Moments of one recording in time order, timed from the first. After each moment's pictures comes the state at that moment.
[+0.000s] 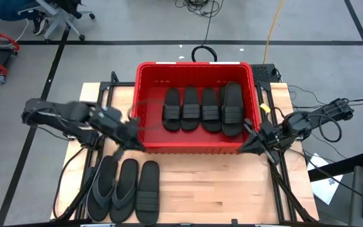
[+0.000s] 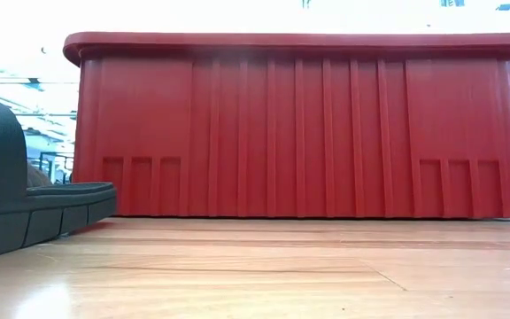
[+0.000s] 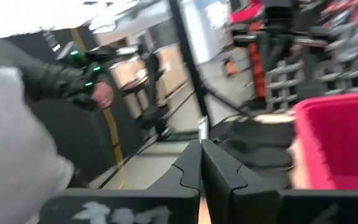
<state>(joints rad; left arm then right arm) -0.20 1.07 1.26 -0.77 0.23 -0.21 0.39 0.68 0.74 -0.04 -0.02 0.32</state>
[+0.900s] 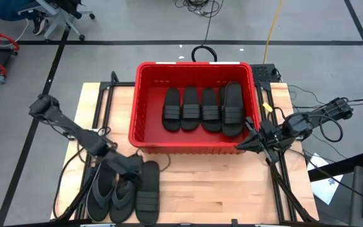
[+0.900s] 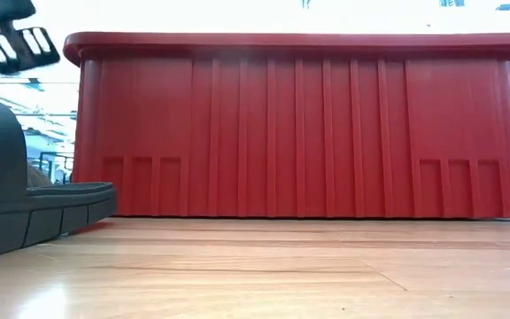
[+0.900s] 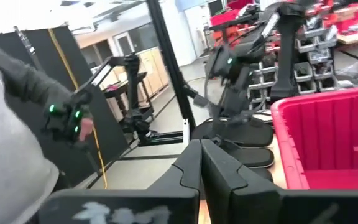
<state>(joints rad) -0.58 1.17 0.75 -0.33 0.12 -0.80 0.41 0.67 0.74 -0.06 0.07 0.32</state>
